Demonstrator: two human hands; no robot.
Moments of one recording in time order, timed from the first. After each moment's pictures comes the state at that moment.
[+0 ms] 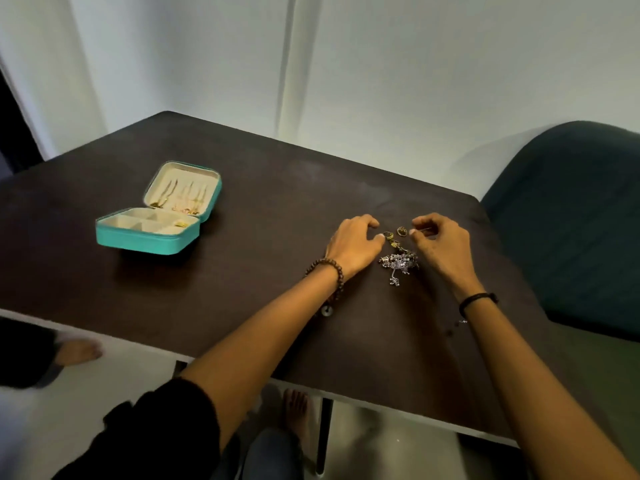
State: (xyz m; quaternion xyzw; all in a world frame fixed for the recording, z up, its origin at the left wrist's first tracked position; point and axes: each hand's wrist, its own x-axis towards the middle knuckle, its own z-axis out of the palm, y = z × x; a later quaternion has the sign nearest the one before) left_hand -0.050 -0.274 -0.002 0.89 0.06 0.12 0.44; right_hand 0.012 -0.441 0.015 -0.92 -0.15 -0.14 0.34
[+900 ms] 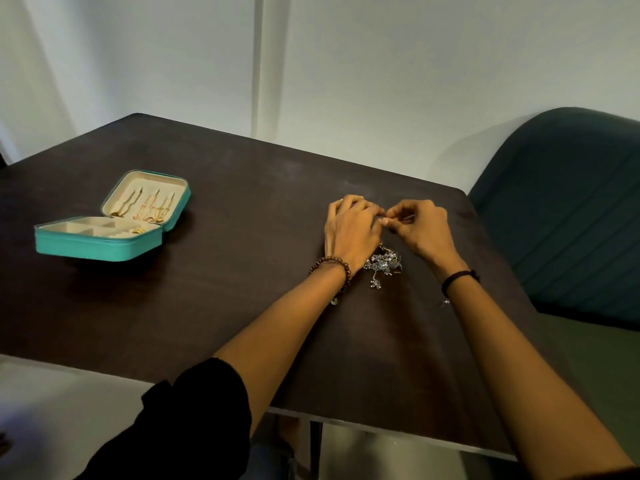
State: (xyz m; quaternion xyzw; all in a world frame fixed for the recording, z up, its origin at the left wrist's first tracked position) left_hand -0.001 -0.300 -0.016 0.91 0.01 0.33 0.26; right_hand 0.039 -0.431 0.026 -0.92 -0.20 -0.13 0.32
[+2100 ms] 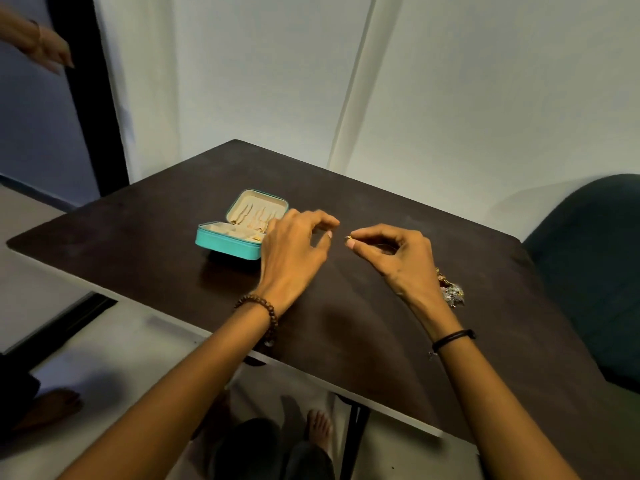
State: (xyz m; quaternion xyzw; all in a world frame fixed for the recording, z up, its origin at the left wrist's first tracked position) left_hand -0.188 -0.152 0.035 0.87 0.13 0.37 0.31; right_hand -0.103 -0.310 0.055 -0.80 -0.37 -0.07 0.47
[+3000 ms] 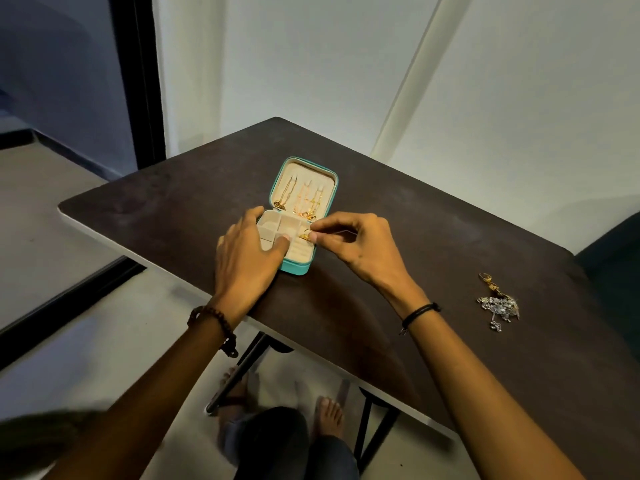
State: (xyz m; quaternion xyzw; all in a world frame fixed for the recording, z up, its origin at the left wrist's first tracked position) left_hand -0.245 -0.063 -0.015 0.81 0.34 0.26 0.39; right_hand -0.117 -0.196 0.025 -0.79 -0.45 0.06 0.41
